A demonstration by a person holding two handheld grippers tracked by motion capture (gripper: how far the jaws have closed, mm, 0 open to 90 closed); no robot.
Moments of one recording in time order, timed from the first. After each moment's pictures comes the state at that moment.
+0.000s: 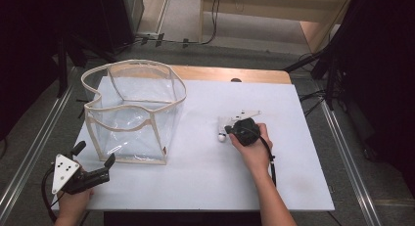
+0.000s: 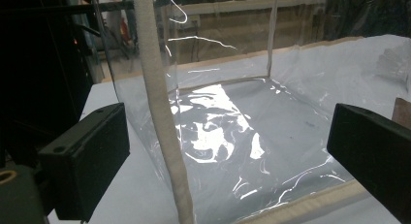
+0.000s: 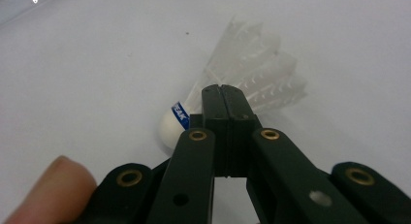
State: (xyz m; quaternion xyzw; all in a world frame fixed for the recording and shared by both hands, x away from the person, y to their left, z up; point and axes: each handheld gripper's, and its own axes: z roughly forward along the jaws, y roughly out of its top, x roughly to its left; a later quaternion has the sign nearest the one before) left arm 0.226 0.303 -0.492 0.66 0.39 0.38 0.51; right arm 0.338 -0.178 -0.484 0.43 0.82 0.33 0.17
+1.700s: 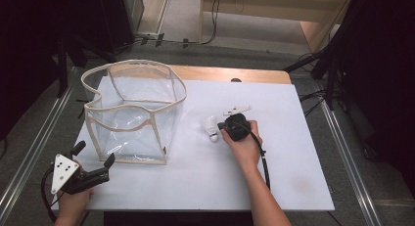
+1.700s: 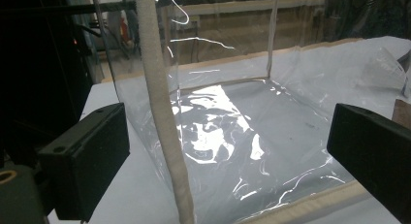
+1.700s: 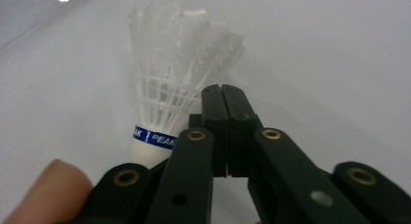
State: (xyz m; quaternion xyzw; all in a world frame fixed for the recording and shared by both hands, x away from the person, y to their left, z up) left arm 0.226 0.304 -0.492 0.66 0.40 0.38 0.52; right arm 0.357 -0.157 -0.491 0.46 0.81 0.33 0.15
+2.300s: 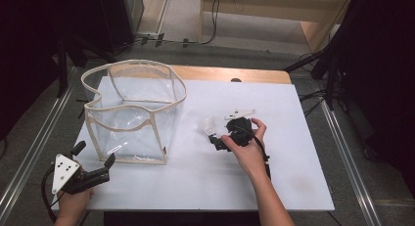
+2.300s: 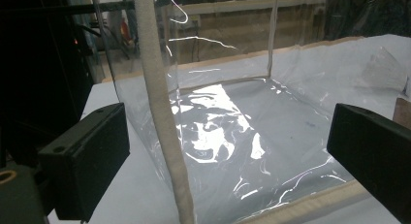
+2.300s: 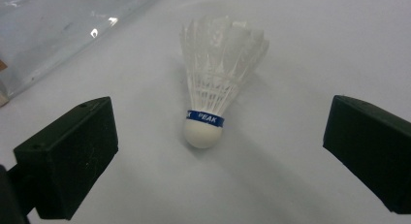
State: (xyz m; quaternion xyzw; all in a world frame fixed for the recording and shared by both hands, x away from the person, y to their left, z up) left arm 0.226 0.303 -0.492 0.66 0.40 0.38 0.51; right arm 0.331 -0.155 -0.472 0.44 0.82 0.35 0.13
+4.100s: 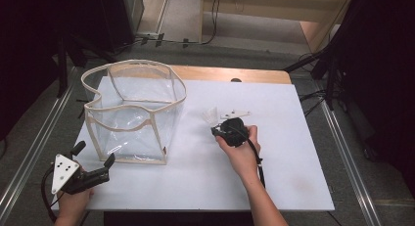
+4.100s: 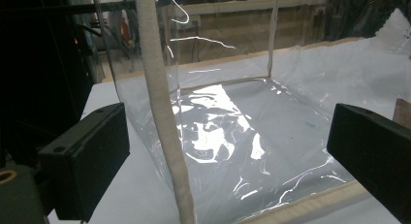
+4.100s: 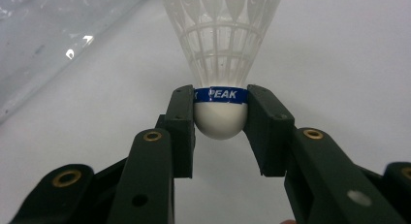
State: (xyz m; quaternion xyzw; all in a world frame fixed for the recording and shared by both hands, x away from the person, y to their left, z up) left arm 0.226 0.303 -0.492 0.66 0.40 0.38 0.51; right arm 0.326 -0.139 -0.469 0.50 0.78 0.35 0.16
